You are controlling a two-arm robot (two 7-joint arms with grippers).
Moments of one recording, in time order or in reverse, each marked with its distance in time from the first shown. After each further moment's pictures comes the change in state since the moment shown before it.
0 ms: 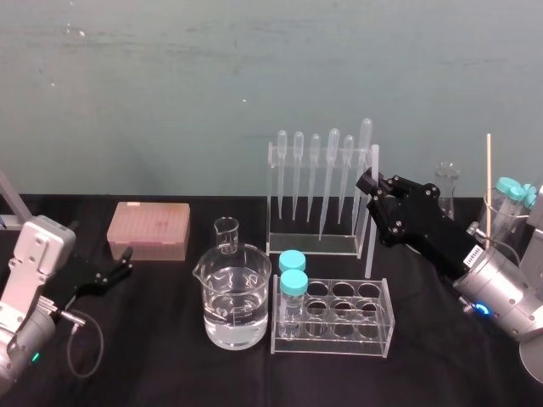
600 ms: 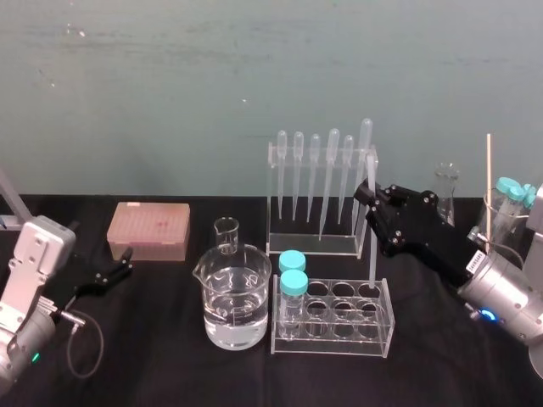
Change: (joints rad) left arm 0.000 0.000 0.000 0.000 0.000 0.000 0.000; right arm -0.019 0.023 0.011 -0.036 -0.026 0.044 0.023
